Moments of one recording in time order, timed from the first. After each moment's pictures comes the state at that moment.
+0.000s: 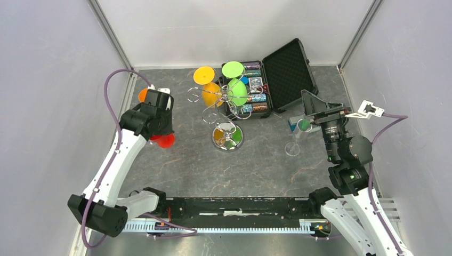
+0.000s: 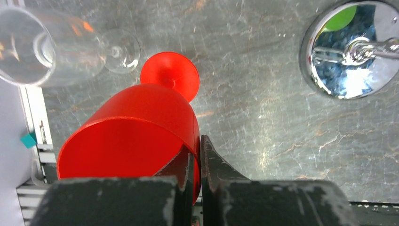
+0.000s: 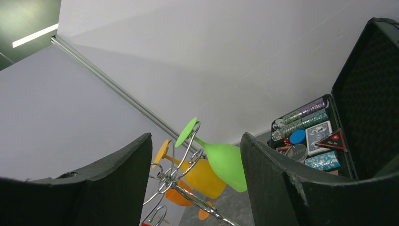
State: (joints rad) left arm -0.31 1.15 1.25 -1.07 -0.23 -0.26; right arm 0.37 0.54 0.71 0.19 0.20 0.82
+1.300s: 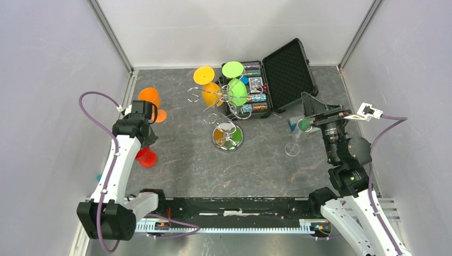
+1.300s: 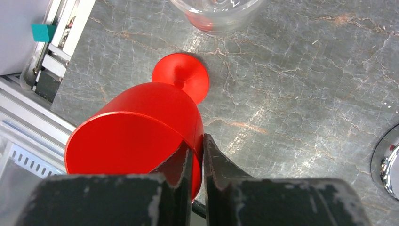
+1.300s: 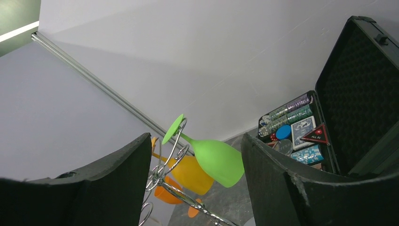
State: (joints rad) left arm -0.04 1.08 1.03 -1.08 -0.40 -0.53; right arm 0.37 0.52 0.69 0.15 0.23 0.79
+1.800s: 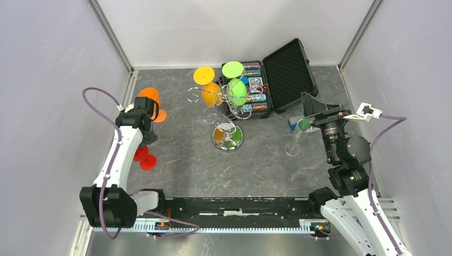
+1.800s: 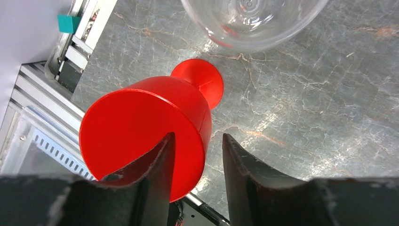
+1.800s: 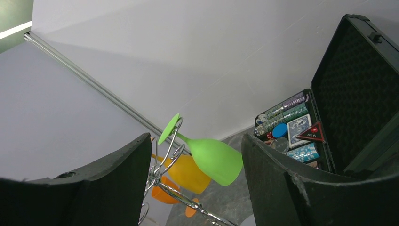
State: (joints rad) left arm -0.01 1.18 1.04 -1.10 -0.47 -0.57; right arm 0.37 0.52 0.69 0.14 0.24 0.79
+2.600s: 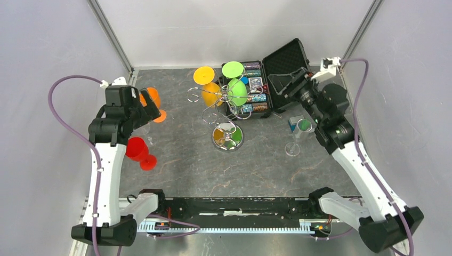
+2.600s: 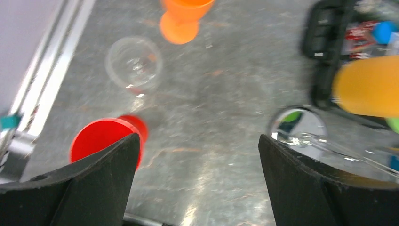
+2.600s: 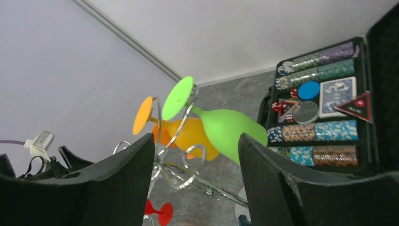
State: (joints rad) left arm -0.01 1.03 1.36 -1.09 -0.22 -0.42; right arm 0.37 0.98 1.03 0.01 -0.06 0.75
